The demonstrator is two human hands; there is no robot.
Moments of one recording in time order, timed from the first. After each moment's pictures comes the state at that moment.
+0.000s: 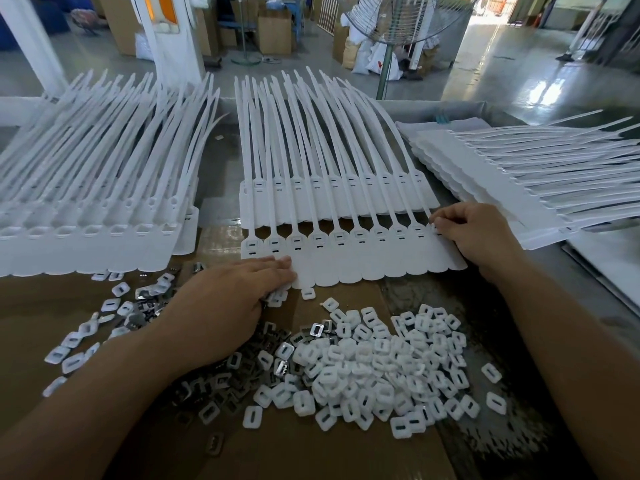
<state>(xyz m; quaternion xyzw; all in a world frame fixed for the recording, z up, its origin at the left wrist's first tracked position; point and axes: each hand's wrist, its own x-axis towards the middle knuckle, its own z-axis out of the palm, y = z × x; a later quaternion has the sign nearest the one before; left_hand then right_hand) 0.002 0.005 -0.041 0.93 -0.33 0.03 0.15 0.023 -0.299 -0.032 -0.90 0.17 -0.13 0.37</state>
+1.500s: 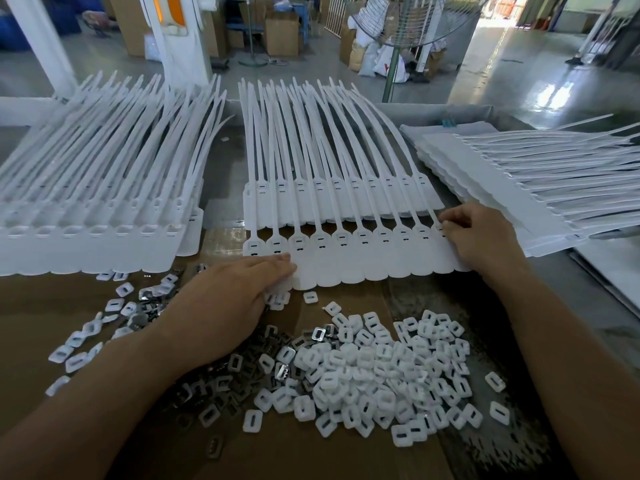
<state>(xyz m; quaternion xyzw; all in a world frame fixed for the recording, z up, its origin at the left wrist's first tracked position) 0.000 0.006 -0.039 0.93 -0.29 0.06 0.20 0.026 -0.298 -0.031 -0.93 0.17 -0.15 0.30</state>
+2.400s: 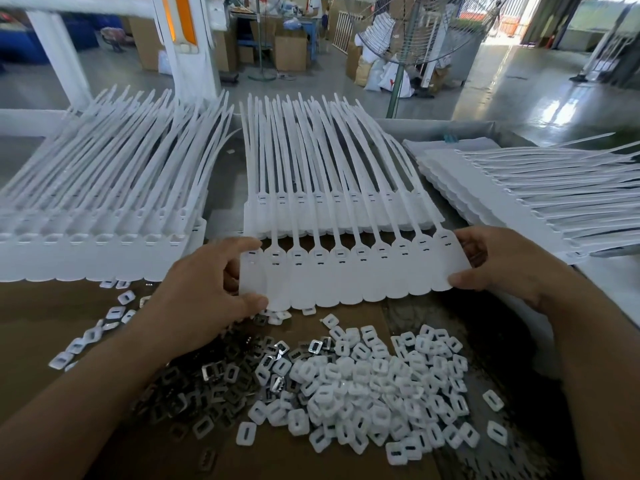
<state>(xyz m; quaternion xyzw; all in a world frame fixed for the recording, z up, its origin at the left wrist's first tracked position) 0.002 0.021 -0.034 0.94 -0.13 0.05 0.32 0.001 -0.313 -0.011 -0.91 0.10 0.05 0.39</state>
